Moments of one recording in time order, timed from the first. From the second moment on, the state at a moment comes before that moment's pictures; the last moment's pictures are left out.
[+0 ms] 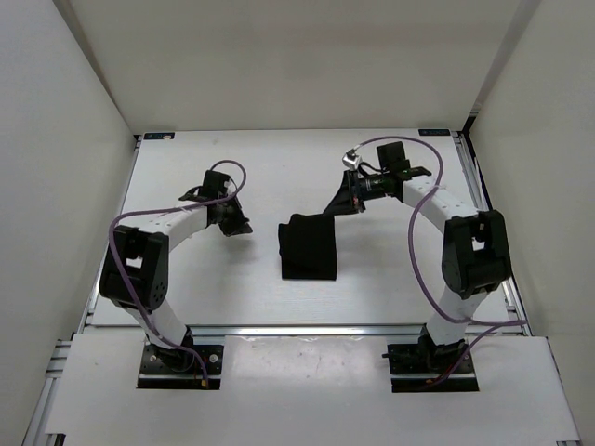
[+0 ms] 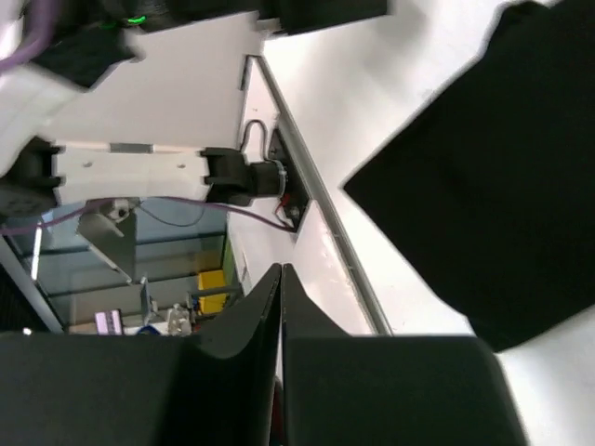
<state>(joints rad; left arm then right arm) -0.25 1.69 1.02 -0.36 0.19 -0.67 0.29 1.76 1.30 -0.42 -1.21 0.44</state>
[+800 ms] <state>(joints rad) -0.40 1.59 0.99 -0.26 0.36 -0.78 0.59 2.16 1.36 -0.65 -1.01 0.29</state>
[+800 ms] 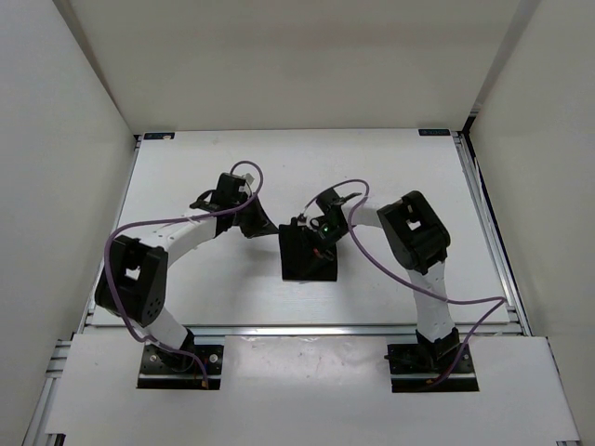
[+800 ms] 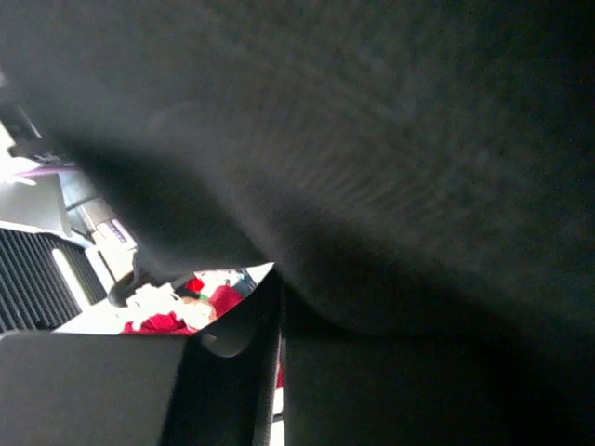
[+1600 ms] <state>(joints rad) -0.56 1.53 0.91 -0.09 0.48 -0.90 0.22 1.67 1.32 -0.55 -0.77 0.43</state>
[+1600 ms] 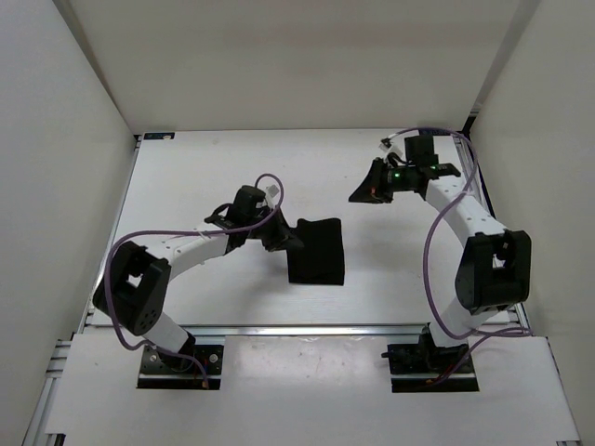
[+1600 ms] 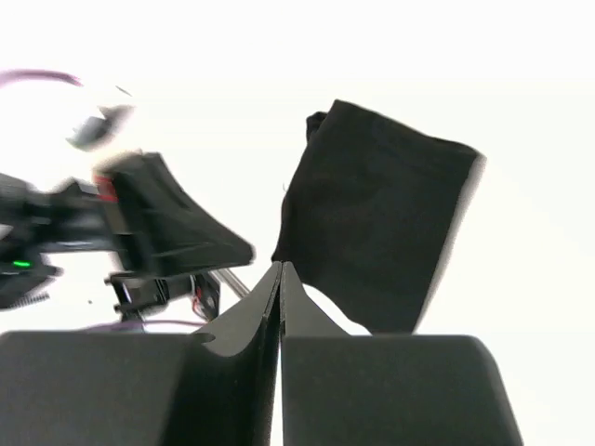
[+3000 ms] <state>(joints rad) -0.21 1.06 0.73 -0.43 0.27 -0.63 0.05 1.27 0.91 -0.63 -0.63 0.39</state>
